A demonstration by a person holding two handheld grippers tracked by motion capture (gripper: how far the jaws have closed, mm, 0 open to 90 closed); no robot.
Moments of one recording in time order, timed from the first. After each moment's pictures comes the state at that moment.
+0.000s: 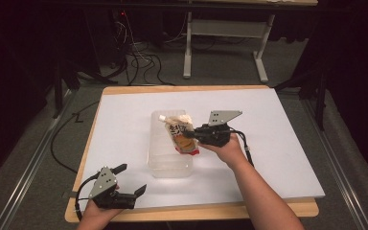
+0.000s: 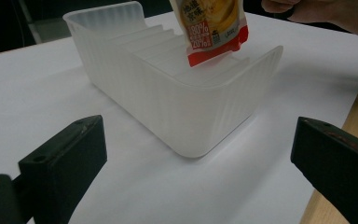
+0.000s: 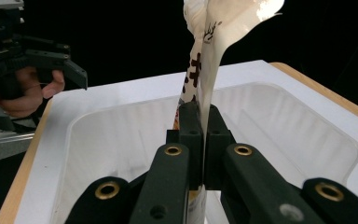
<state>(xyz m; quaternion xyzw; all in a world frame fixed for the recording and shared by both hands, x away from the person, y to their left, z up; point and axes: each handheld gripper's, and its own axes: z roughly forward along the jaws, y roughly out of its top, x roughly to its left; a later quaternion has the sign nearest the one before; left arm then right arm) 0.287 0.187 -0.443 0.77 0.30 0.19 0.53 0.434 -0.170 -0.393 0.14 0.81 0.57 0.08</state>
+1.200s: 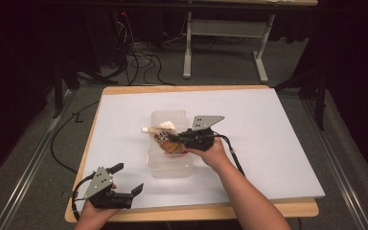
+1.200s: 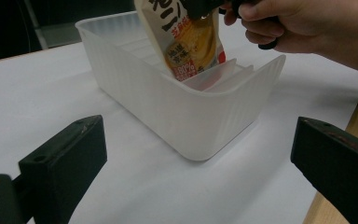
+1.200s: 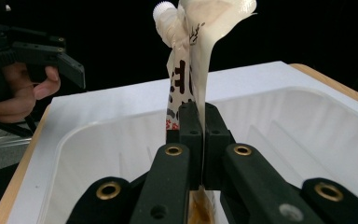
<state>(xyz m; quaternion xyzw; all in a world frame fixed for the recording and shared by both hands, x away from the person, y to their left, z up) 0.287 0.195 -0.440 0.76 0.31 0.19 0.54 0.436 -0.127 -0.413 0.14 0.80 0.57 0.07</state>
